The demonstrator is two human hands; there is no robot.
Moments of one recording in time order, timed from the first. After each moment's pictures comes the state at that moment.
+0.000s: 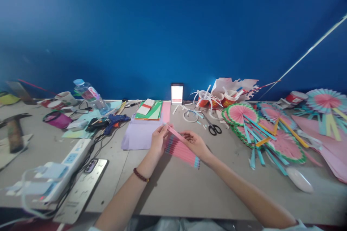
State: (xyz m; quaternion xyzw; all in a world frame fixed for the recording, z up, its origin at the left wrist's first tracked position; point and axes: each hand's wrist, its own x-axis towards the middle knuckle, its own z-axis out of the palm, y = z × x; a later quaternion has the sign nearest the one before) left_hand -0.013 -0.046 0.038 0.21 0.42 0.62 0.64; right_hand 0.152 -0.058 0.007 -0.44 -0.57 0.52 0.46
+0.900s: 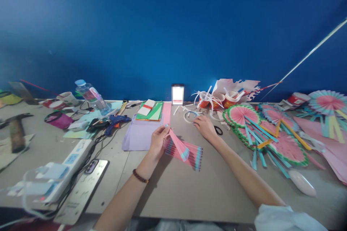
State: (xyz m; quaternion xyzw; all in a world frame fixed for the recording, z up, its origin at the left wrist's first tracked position) left_hand -0.016 -0.044 0.039 0.22 0.40 0.63 0.63; right_hand 0.216 0.028 0.008 -0.53 -0.82 0.01 0.21
